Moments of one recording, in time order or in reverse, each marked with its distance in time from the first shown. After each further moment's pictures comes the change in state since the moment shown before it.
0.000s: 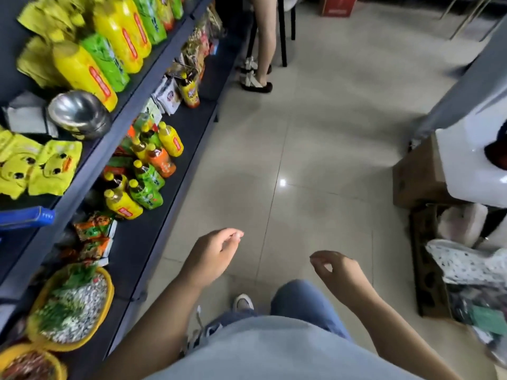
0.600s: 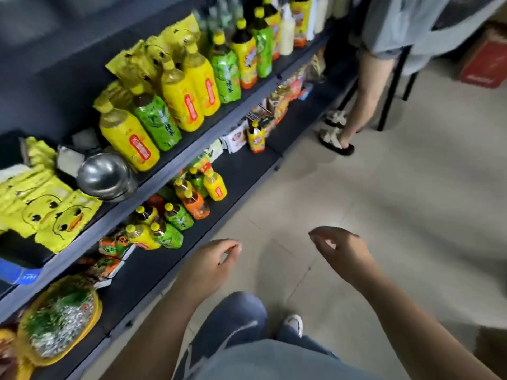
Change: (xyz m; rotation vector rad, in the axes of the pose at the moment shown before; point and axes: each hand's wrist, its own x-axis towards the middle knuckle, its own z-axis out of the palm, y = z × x) left_hand 0.302 0.088 -0.068 0.031 0.359 -0.288; right_hand 0.398 -0.195 -0.169 -0.092 -0.134 -0.562
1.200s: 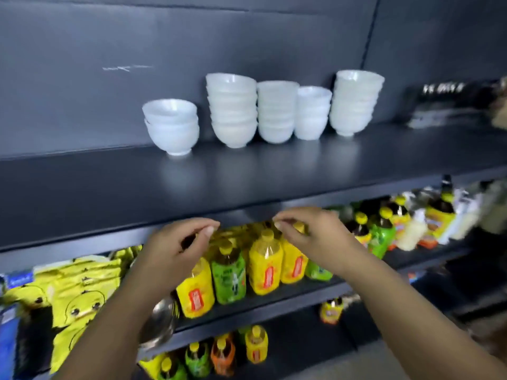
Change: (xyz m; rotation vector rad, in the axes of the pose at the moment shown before) left_hand 0.201 0.069 -0.269 0.022 0.909 0.157; right_hand 0.342 -0.320 -0.065 0.036 -0.153 -1.091
